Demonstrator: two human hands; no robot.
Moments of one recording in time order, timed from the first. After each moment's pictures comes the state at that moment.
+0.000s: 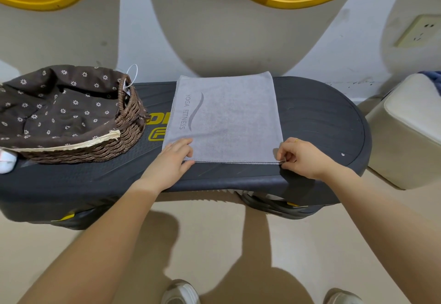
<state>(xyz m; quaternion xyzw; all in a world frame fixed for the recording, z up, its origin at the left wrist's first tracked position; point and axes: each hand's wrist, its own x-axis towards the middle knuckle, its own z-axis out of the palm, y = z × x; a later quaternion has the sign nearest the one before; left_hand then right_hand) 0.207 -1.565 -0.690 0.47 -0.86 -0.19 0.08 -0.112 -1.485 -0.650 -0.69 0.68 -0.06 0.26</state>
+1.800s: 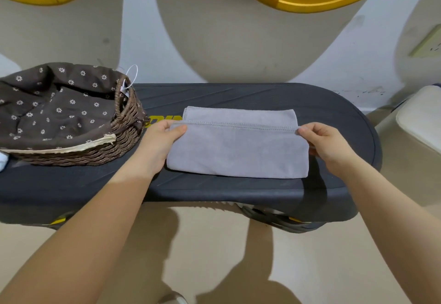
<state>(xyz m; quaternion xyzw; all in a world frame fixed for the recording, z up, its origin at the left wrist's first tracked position) 0.181 -1.597 -0.640 0.56 -0.45 -0.58 0.38 -0.131 -1.518 -0.634 -0.38 0.71 -0.41 0.43</state>
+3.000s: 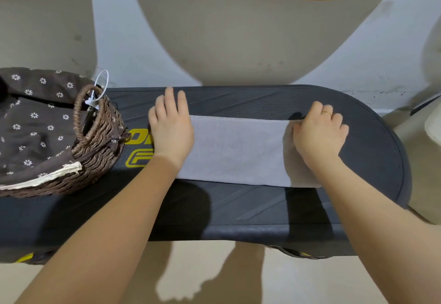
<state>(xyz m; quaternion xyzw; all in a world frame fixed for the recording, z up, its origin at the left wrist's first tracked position) 0.120 -1.675 -0.681 0.63 -0.76 0.08 0.12 -0.120 -1.607 -0.666 -0.46 0.88 -0.10 0.00</state>
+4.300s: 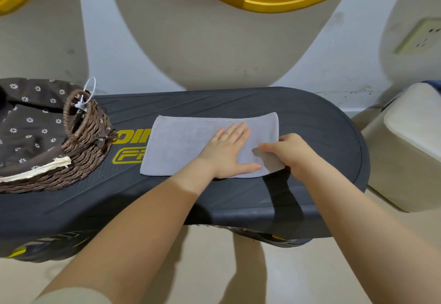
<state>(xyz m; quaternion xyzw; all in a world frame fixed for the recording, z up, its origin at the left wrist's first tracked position) 0.026 -1.611 -0.685 0.37 -0.91 -0.16 -0.05 -0.124 -1.547 -0.638 -0.32 0.77 -0.31 0.46</state>
